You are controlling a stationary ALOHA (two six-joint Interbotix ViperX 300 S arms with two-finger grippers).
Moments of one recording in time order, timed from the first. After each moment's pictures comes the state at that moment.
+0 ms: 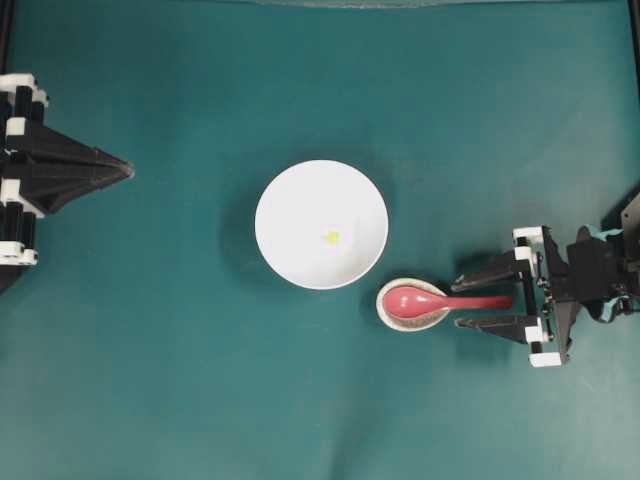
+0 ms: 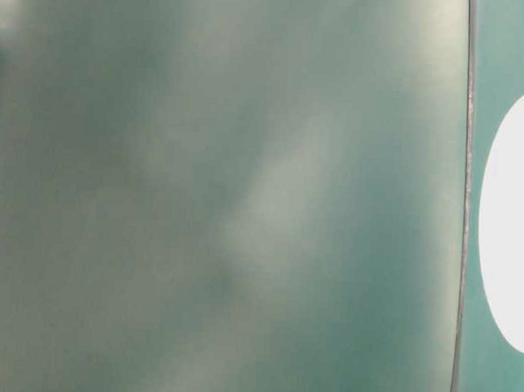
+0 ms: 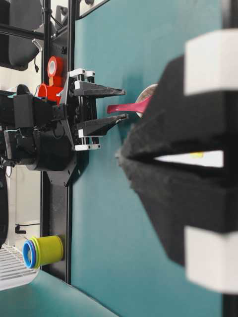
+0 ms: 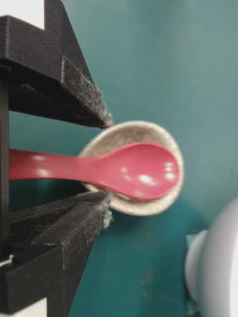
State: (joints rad) left arm 0.04 -0.94 1.17 0.02 -0.29 0.01; right arm 0.51 0.25 1.34 0.46 -1.34 0.13
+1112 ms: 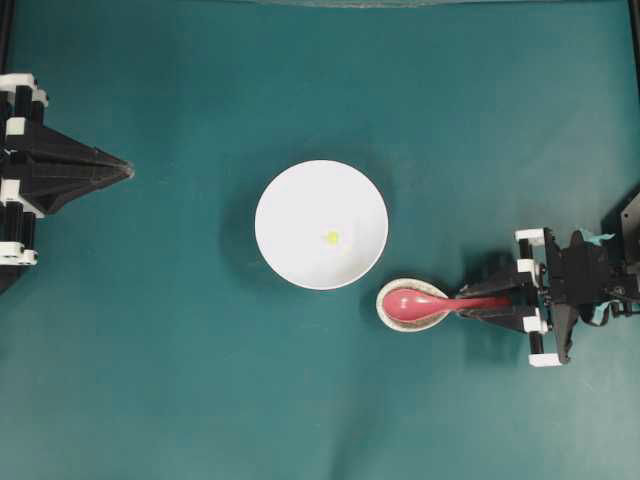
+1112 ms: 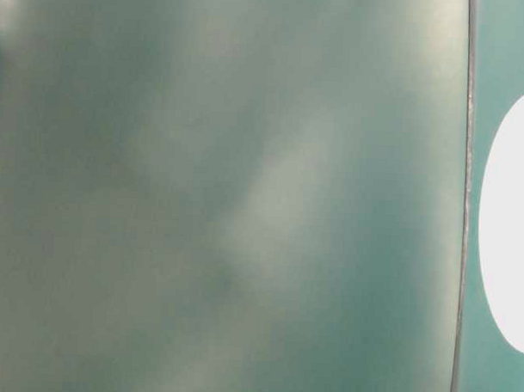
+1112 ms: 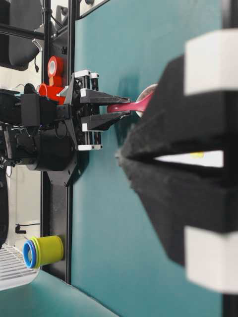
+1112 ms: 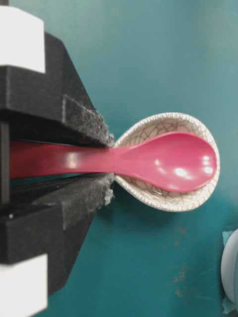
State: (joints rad) left arm 0.04 -0.94 1.17 0.02 -0.29 0.01; right arm 0.53 0.26 1.34 0.49 -1.29 0.12
